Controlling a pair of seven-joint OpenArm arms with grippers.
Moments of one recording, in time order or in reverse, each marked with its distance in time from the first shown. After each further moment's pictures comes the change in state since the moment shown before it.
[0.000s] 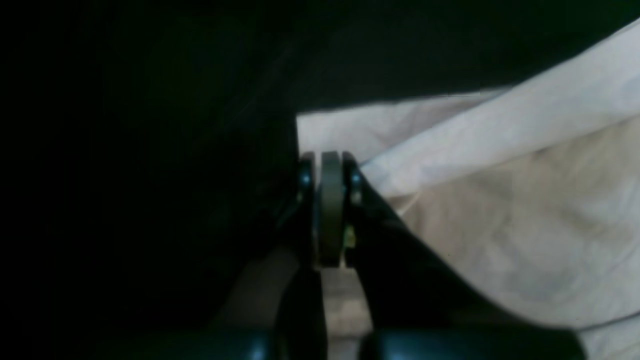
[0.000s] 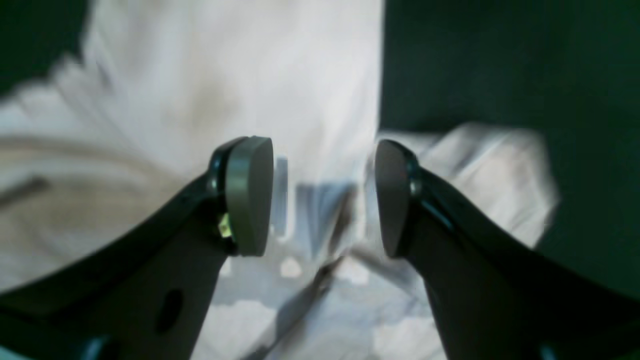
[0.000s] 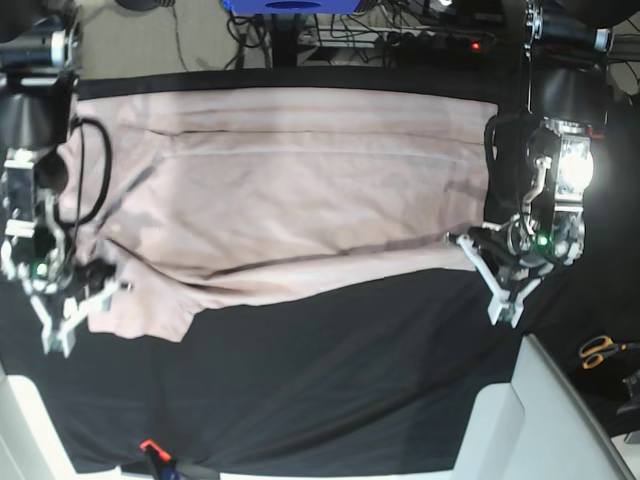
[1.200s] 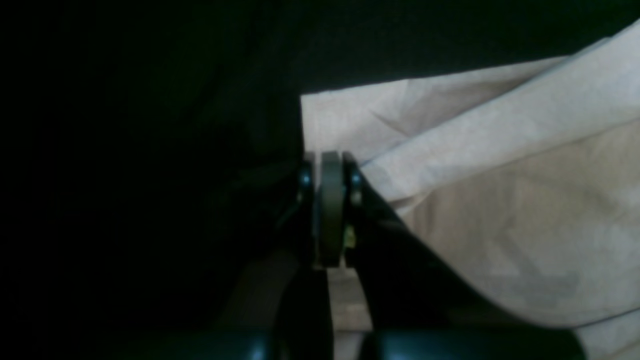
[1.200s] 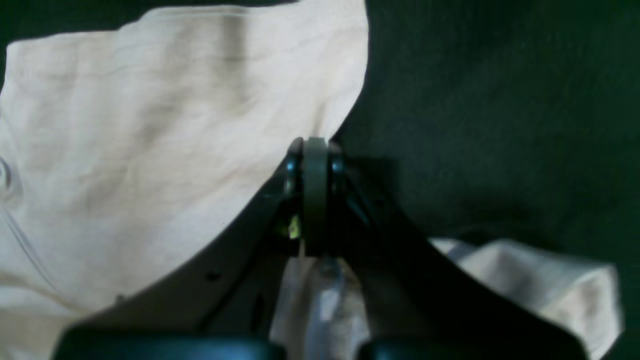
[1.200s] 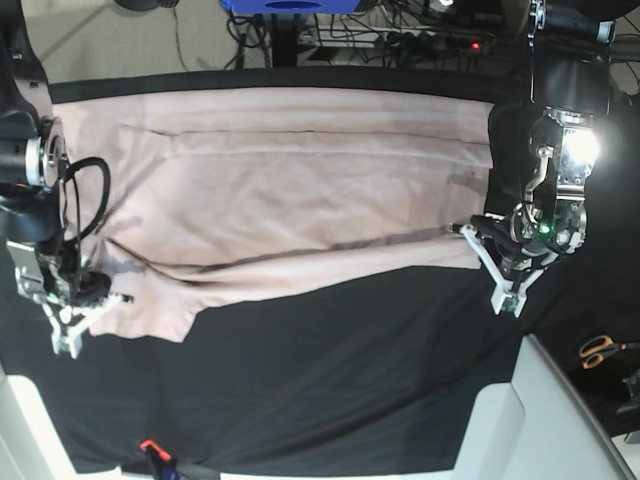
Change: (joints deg) left arm 1.6 -0.9 -0.1 0.0 0.0 0.0 -2.1; right arm 21.3 0.5 -5.8 -50.3 -0.9 7.3 26.9
